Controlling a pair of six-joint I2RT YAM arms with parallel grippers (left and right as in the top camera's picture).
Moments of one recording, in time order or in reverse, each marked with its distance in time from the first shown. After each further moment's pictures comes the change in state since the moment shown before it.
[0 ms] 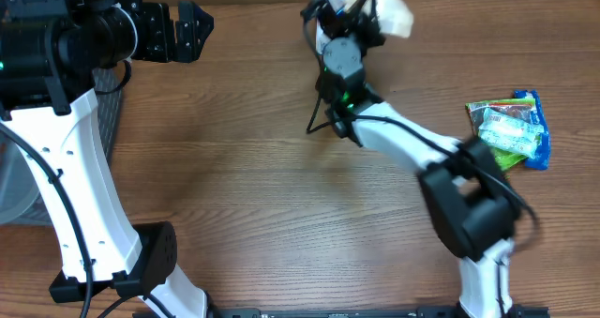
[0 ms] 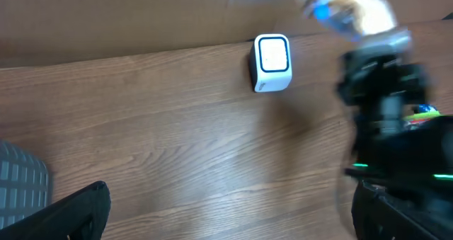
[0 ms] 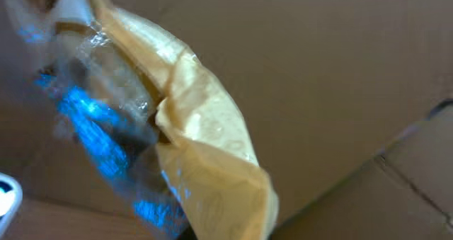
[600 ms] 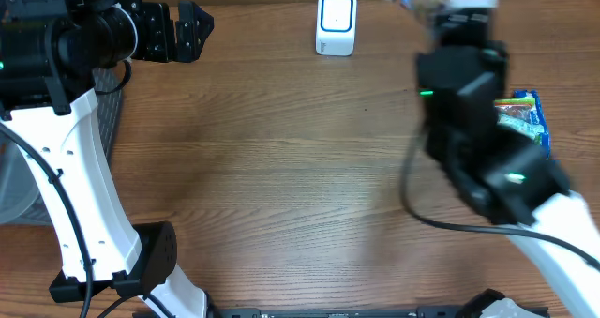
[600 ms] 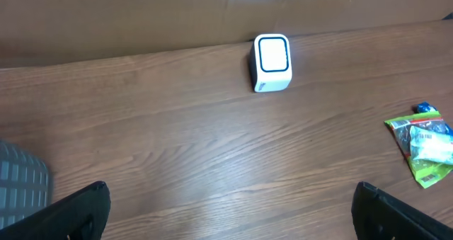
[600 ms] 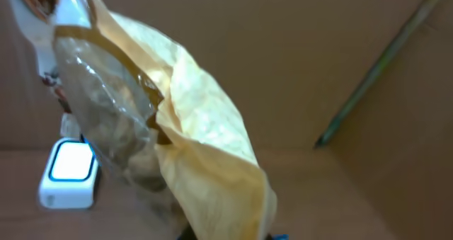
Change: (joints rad) left arm 0.000 0.000 0.000 0.001 0.000 0.000; right arm -0.040 -0.813 0.011 -1.423 -0.179 1.047
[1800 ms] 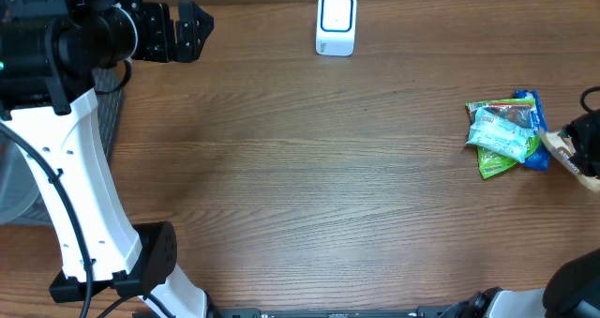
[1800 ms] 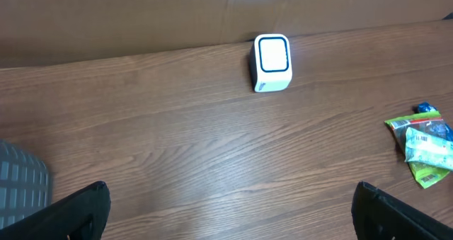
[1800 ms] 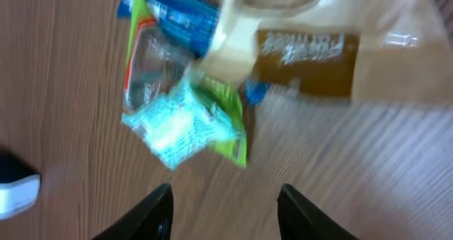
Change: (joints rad) left arm 0.000 0.000 0.000 0.000 0.000 0.000; right arm -1.141 0.338 -0.011 -0.578 -1.069 0.417
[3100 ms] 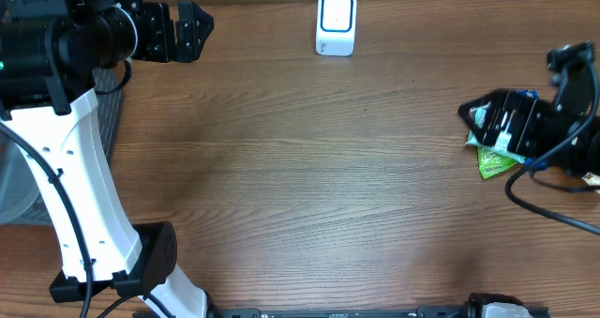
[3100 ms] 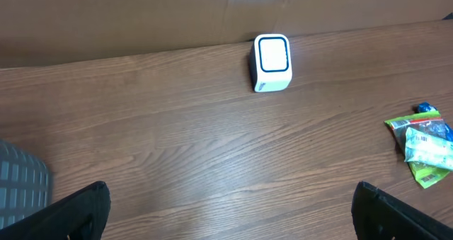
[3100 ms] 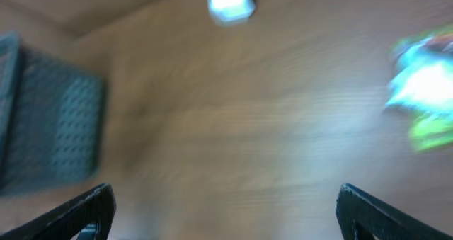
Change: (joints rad) left arm 0.000 0.000 0.000 0.000 0.000 0.000; right arm 0.520 -0.336 0.361 -0.221 -0.176 -0.316
